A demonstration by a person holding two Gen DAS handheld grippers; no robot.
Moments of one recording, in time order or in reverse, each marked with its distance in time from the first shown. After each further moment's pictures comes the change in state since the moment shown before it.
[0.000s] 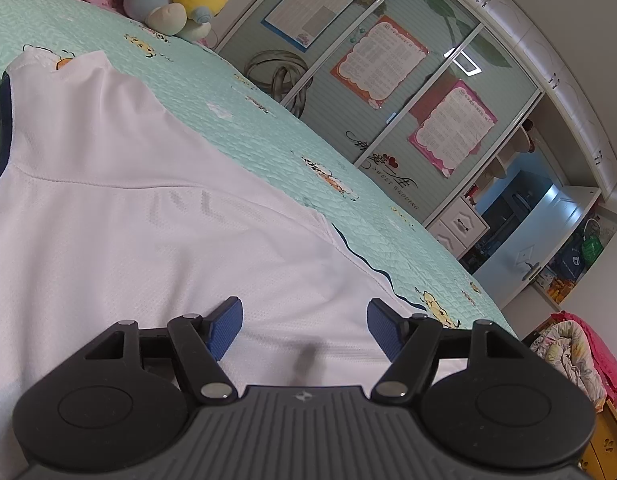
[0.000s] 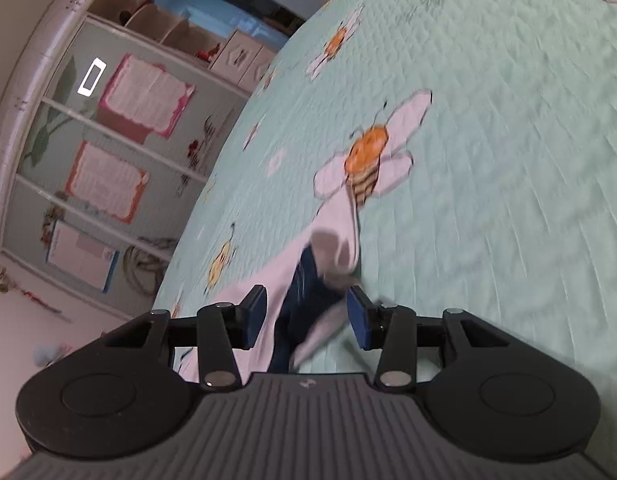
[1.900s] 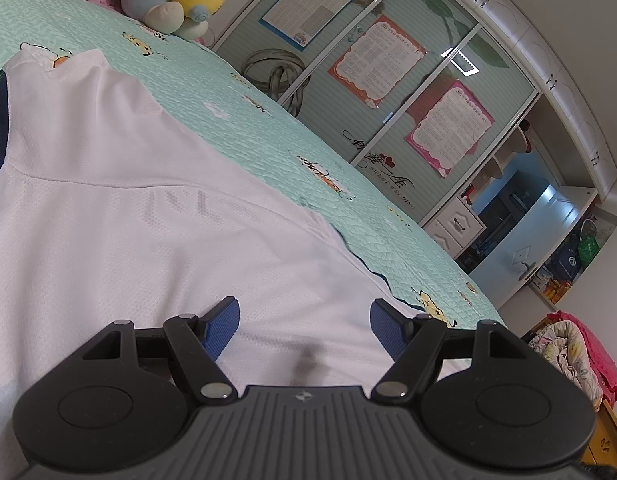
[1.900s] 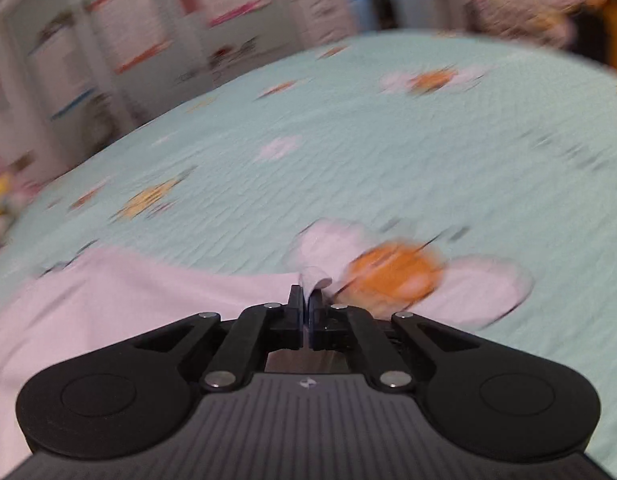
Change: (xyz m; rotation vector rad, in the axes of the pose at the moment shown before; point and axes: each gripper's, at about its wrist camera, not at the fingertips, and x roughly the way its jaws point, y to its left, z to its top) left arm 0.002 -0.001 0.002 -0.002 0.002 -0.008; right arm 0.089 0.031 0.056 -0.642 0.021 -0.198
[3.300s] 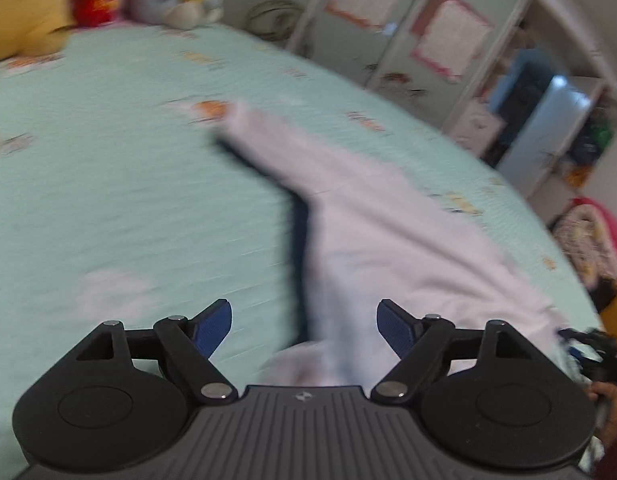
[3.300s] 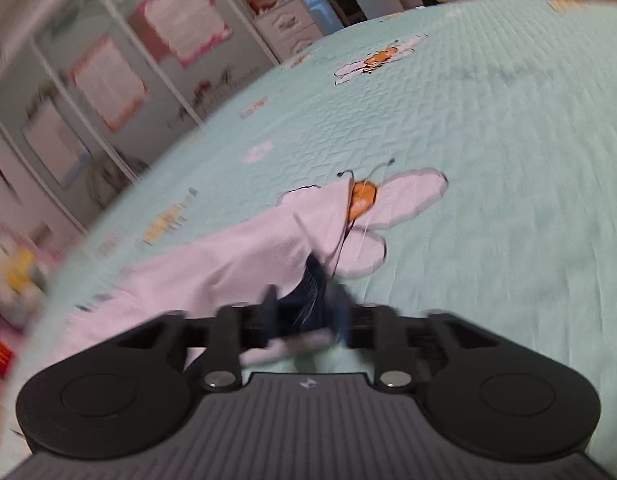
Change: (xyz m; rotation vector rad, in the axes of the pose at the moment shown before) left arm -0.249 0.097 0.065 0.201 0.246 0.167; right arm -0.072 -0.039 -0.065 0.250 0.004 0.171
